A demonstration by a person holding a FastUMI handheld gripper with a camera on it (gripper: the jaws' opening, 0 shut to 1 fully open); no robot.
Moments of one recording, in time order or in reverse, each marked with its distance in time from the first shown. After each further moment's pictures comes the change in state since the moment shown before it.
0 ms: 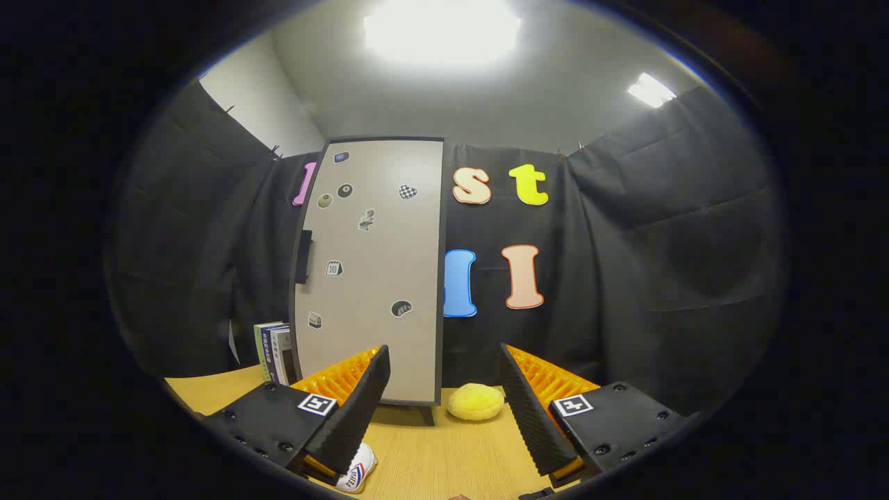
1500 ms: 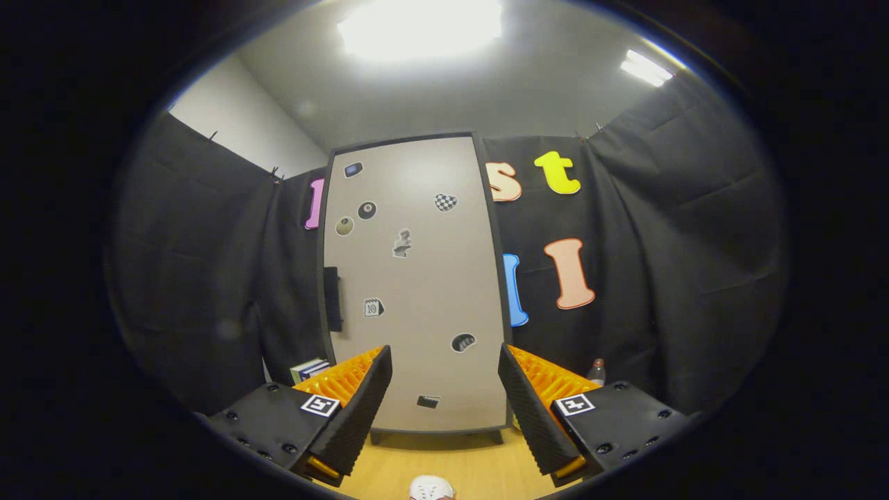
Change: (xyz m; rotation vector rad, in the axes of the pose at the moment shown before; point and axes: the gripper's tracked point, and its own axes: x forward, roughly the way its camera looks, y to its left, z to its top) arm 0.106 0.119 0.070 0.160 0.000 0.120
